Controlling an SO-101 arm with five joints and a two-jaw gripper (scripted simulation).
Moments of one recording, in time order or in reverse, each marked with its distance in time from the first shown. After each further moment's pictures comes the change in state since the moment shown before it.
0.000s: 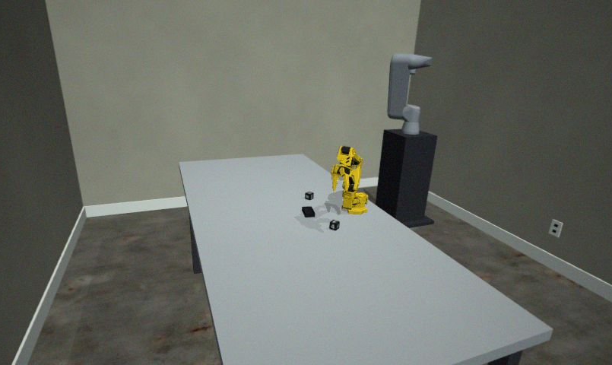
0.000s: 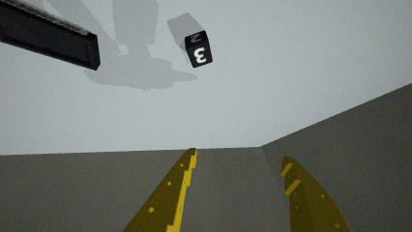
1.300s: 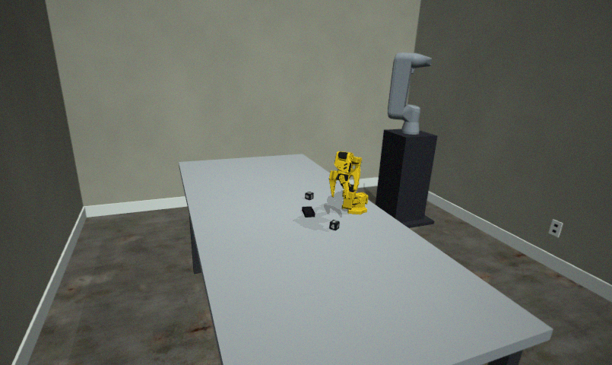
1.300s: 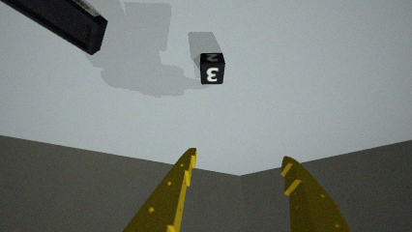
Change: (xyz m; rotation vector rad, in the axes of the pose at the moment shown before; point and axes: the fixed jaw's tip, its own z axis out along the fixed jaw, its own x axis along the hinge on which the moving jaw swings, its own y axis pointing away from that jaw) arm -0.005 0.002 0.024 -0.038 -0.146 -0.266
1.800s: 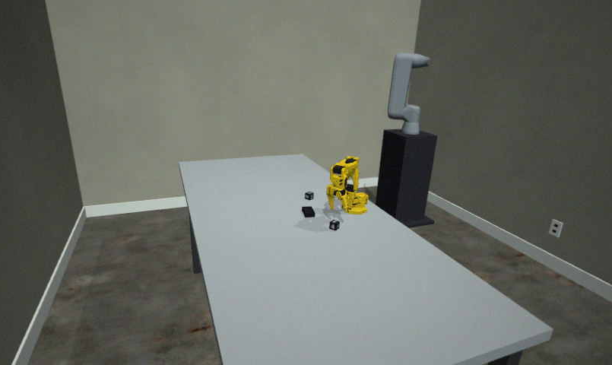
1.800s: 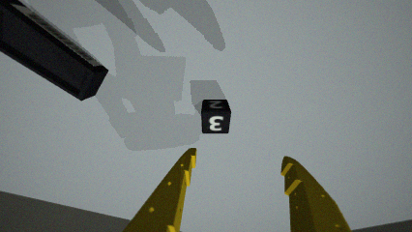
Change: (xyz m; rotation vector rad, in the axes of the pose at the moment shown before) arm -0.023 0.003 0.051 -0.041 -0.334 0.000
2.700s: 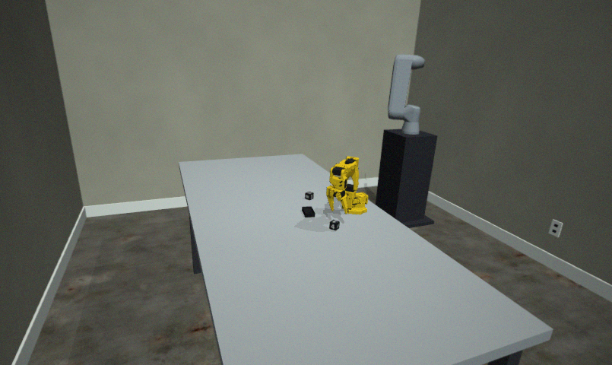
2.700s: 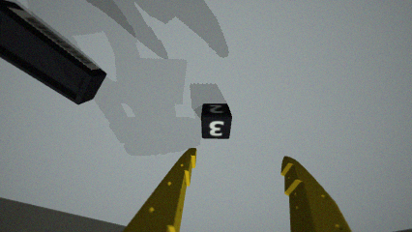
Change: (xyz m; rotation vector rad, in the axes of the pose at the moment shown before) arm -0.001 0.000 0.005 -0.003 -0.024 0.000
